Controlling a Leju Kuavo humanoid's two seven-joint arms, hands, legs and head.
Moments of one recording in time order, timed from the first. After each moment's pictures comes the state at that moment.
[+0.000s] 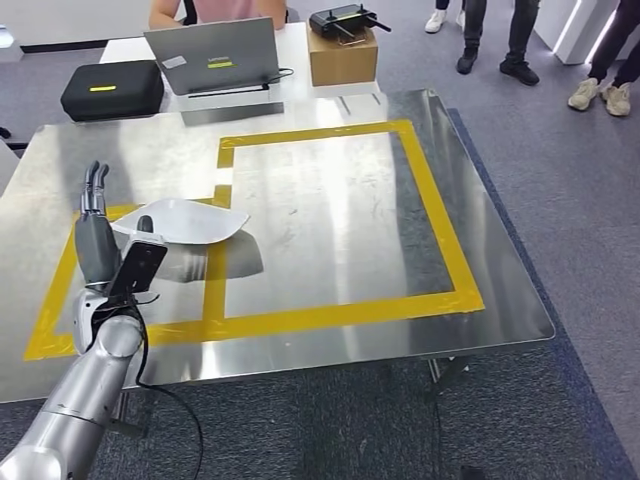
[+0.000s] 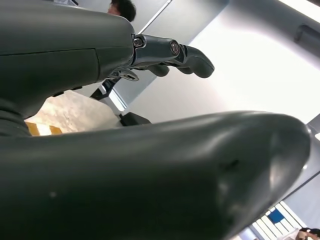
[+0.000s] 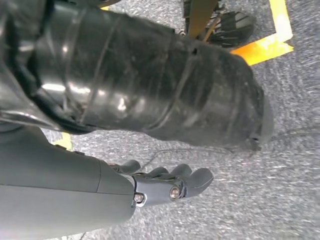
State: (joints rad) left arm -0.37 0.10 -0.18 -1.05 -0.65 0.54 -0.22; right arm -0.05 0.11 -0.27 -0.20 0.33 -0.31 -0.12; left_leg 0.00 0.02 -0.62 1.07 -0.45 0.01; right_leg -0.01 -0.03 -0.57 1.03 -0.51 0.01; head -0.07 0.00
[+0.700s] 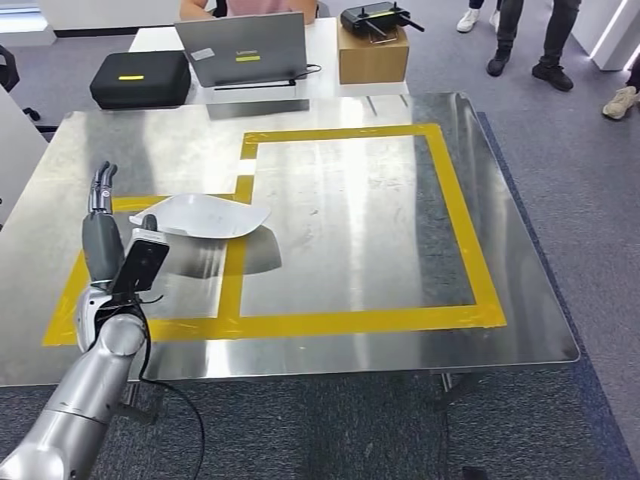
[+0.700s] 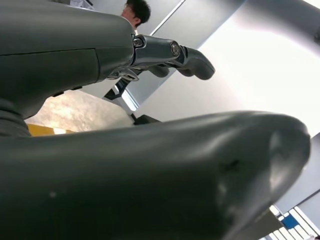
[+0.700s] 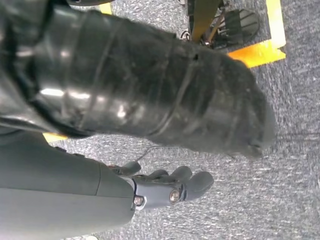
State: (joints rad) left arm -0.37 0.09 -0.18 -1.05 -0.62 0.51 -0.23; right arm -0.05 0.11 -0.28 -0.20 0.33 -0.29 -0.12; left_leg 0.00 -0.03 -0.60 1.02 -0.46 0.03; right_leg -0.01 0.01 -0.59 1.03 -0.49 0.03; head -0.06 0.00
